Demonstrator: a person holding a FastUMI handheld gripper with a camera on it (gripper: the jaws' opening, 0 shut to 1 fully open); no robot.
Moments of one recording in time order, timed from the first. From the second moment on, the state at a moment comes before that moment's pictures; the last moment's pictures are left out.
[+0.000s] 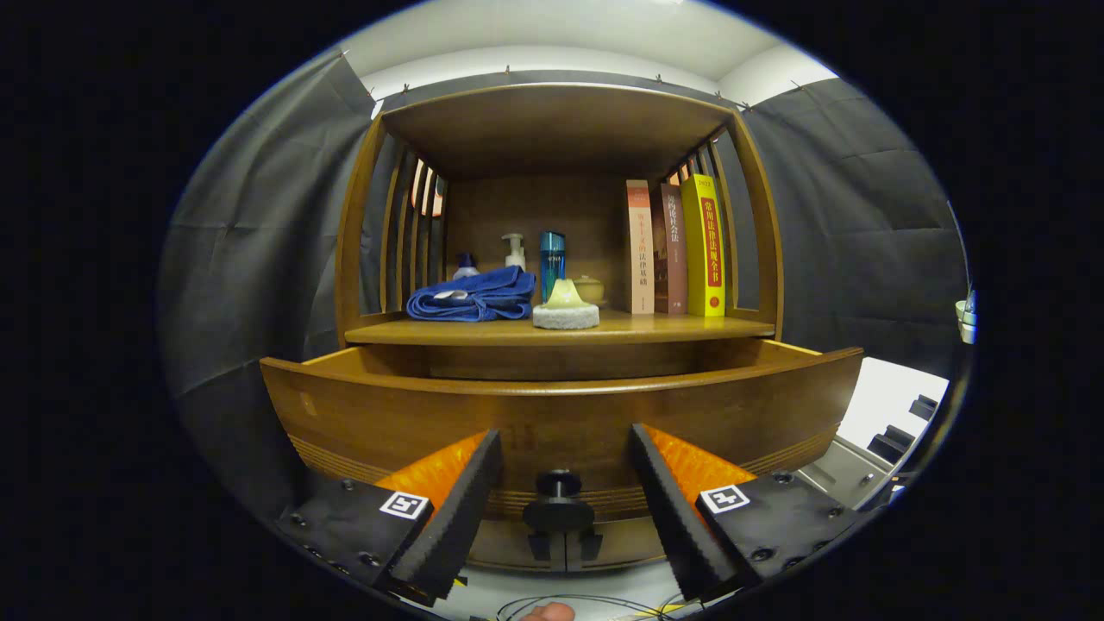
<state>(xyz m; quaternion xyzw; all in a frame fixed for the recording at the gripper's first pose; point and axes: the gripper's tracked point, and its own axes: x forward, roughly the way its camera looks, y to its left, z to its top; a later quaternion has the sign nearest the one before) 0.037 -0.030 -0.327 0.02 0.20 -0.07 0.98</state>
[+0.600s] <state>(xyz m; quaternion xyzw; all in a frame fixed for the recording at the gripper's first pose) 0.093 -0.034 -0.357 0.03 0.21 -0.07 0.97</state>
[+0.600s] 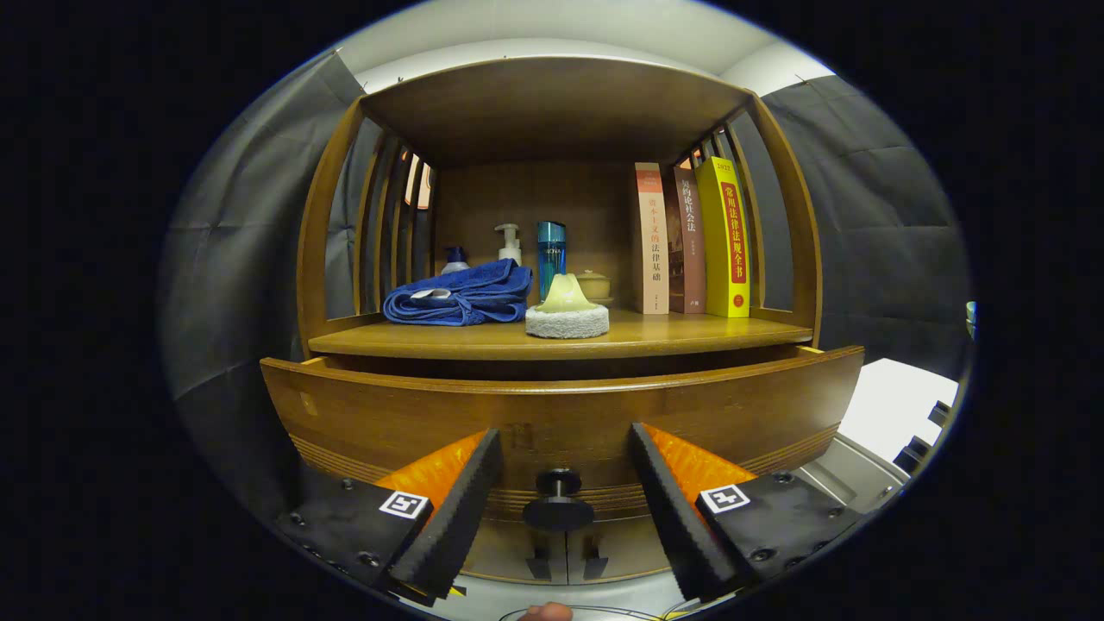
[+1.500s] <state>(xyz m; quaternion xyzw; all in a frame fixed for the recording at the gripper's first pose) 0.134 -0.043 -0.378 0.03 0.22 -0.07 0.97</state>
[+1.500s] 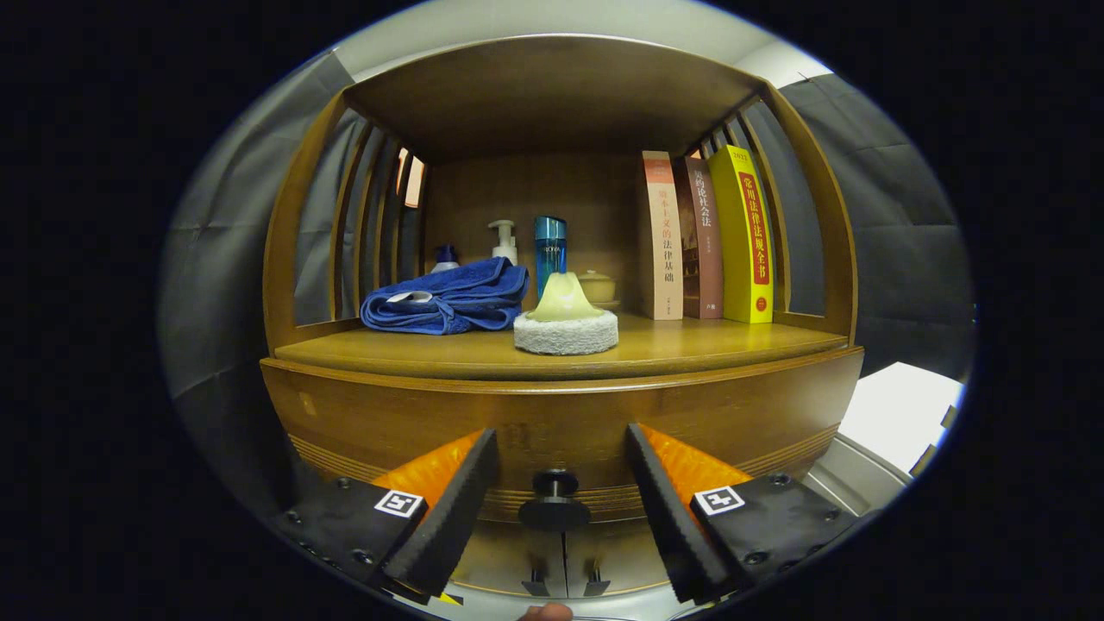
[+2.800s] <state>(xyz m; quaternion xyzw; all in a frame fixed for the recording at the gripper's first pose) 0.032 0.002 -0.207 -0.01 0.14 -0.05 0.99</state>
